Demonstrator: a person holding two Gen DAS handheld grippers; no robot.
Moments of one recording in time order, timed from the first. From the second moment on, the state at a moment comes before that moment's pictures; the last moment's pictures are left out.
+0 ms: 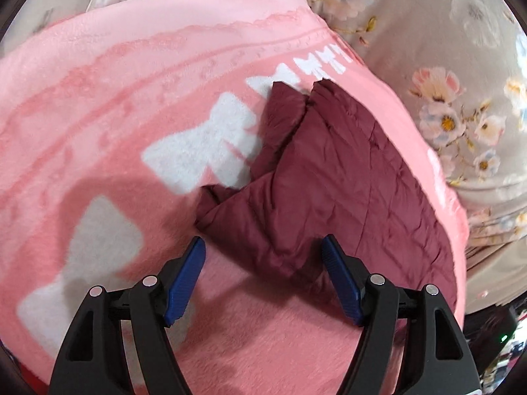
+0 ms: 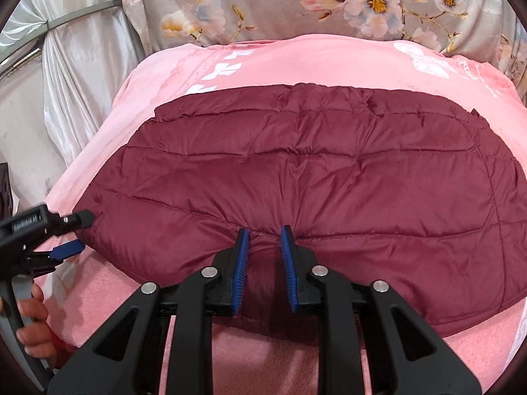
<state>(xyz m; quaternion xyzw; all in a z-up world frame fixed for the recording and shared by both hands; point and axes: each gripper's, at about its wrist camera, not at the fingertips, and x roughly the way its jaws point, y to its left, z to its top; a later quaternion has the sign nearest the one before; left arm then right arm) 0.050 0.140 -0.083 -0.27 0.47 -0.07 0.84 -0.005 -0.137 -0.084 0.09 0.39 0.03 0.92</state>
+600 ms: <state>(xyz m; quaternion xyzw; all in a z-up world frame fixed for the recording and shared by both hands) 0.021 0.060 0.034 -0.16 0.36 -0.21 0.89 -0.037 -0.154 -0.088 0.13 0.39 0.03 0.91</state>
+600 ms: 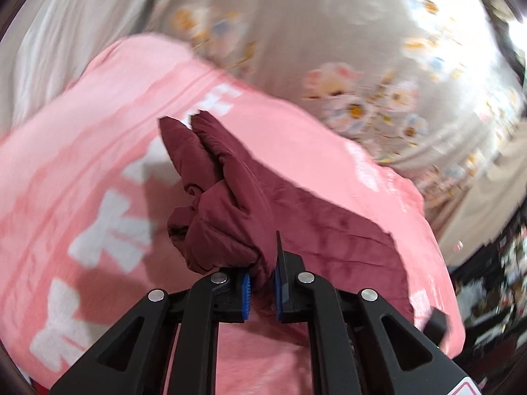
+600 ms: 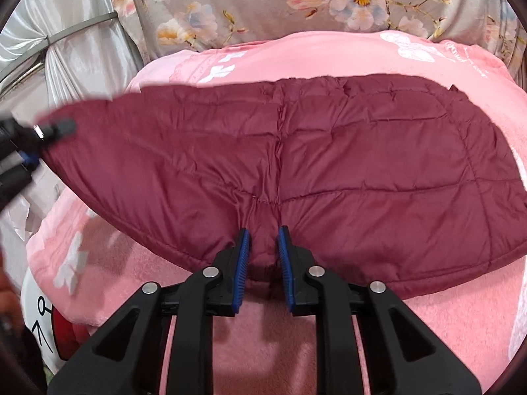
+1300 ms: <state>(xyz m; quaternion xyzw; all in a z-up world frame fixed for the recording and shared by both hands) -0.009 -0.187 -0.012 0.02 0.49 -0.37 0.79 -0.111 -0.332 0.015 0.22 0.33 -0.14 0.91</state>
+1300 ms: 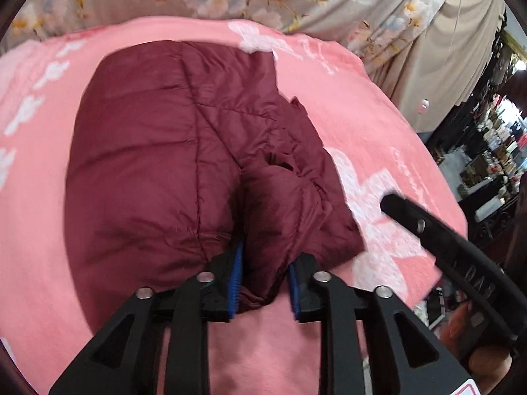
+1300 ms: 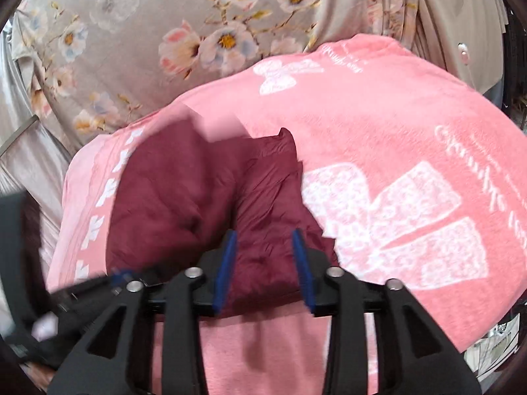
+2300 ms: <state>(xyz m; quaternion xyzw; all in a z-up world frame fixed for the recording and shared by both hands) 0.032 -0.108 -0.027 0.01 0.49 -0.24 0.84 -0.096 -0.357 -0.005 0.21 0.36 -0.12 0.90</state>
